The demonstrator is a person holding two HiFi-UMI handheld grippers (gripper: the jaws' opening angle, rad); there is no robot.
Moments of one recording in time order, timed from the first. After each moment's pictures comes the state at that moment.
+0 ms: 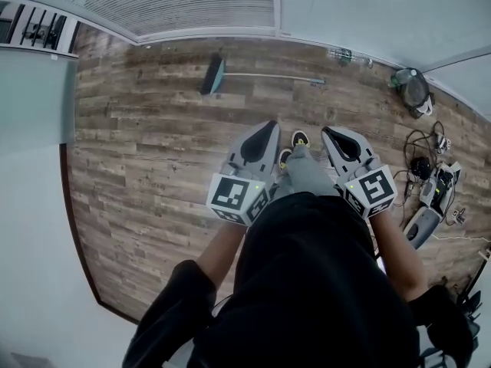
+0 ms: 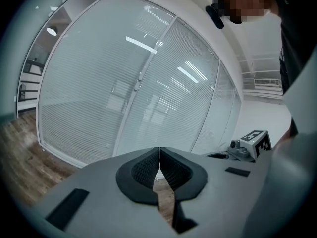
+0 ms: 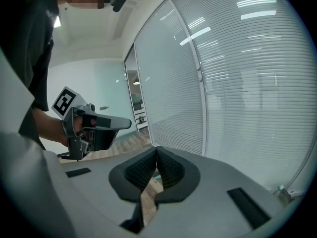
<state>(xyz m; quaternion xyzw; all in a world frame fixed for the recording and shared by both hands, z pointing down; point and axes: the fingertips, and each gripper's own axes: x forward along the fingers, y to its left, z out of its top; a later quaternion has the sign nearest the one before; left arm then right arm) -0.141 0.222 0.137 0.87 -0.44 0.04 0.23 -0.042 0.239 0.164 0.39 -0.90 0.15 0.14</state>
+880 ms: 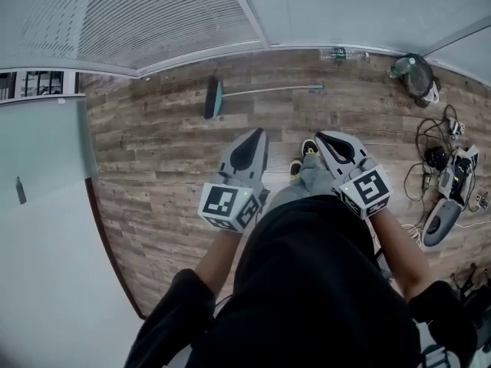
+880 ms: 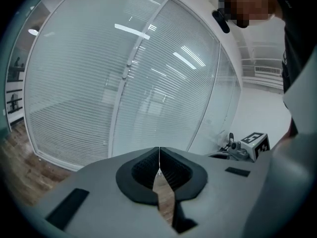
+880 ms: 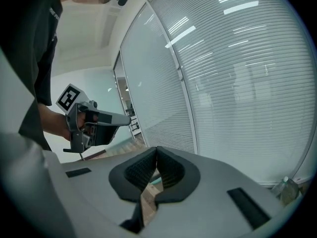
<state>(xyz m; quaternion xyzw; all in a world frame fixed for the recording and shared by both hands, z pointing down) -0.058 0.132 0.145 0.87 -0.41 0.11 0.23 0.045 0.165 0.185 0.41 -0.89 0.19 0.10</state>
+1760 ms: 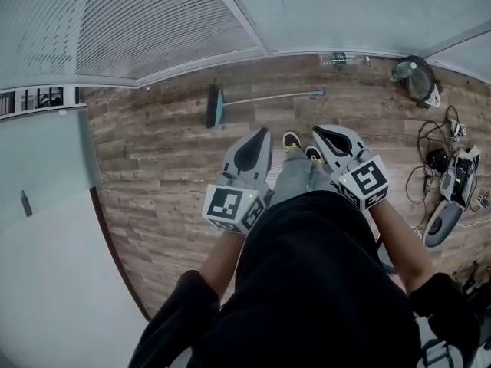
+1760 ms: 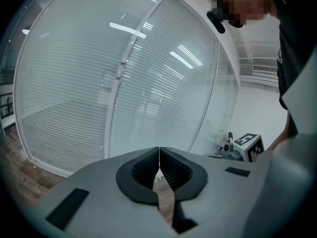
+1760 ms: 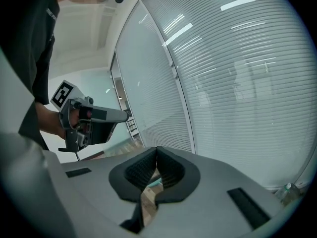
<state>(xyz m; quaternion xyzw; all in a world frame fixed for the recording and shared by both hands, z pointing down) -0.033 0.064 0.140 0.88 -0.40 0.12 0.21 0.056 0.086 0.193 0.41 -0.89 0.20 0.10</state>
